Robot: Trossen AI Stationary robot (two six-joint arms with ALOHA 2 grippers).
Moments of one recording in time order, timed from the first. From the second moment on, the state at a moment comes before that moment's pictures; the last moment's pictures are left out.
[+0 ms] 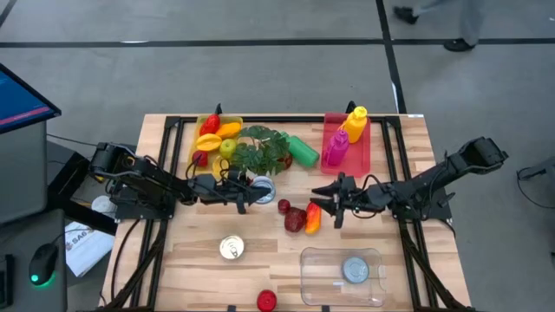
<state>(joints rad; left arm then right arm) -0.12 1.51 0.41 1.17 -0.25 -0.71 0.35 1.20 0.39 0.74 0.50 0.42</state>
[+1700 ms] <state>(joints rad) -0.12 1.51 0.41 1.19 -0.26 -0.71 0.15 1.79 0.82 0.91 0.15 0.59</state>
